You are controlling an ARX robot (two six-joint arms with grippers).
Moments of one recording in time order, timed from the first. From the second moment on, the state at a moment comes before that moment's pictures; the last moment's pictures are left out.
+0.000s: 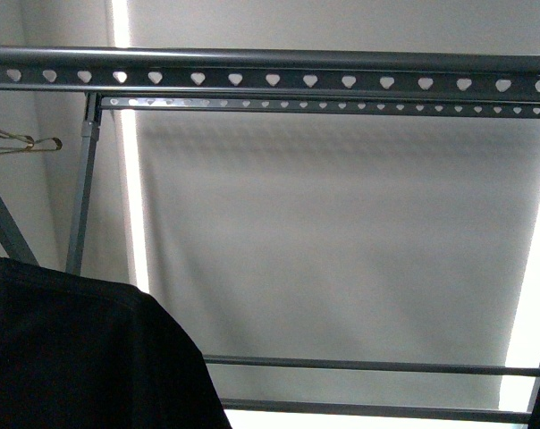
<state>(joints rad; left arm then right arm) 0.00 0.00 0.02 0.00 0.00 0.00 0.00 0.00 0.01 0.00 0.00 0.00</state>
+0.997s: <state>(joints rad) 0.00 0.00 0.02 0.00 0.00 0.00 0.00 0.00 0.01 0.00 0.00 0.00</state>
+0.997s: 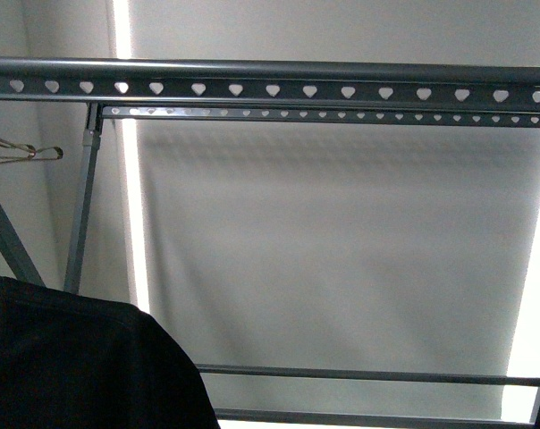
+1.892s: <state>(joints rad) 0.00 0.00 0.02 0.00 0.00 0.00 0.00 0.00 0.01 0.00 0.00 0.00</state>
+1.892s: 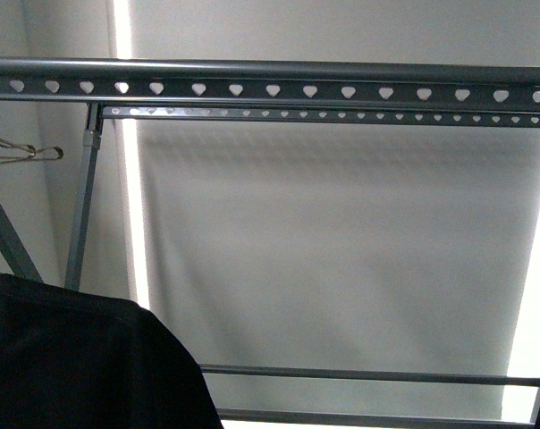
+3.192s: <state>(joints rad) -0.27 0.83 0.60 0.03 -0.62 -0.22 0.00 0.00 0.01 0.00 0.00 0.00</state>
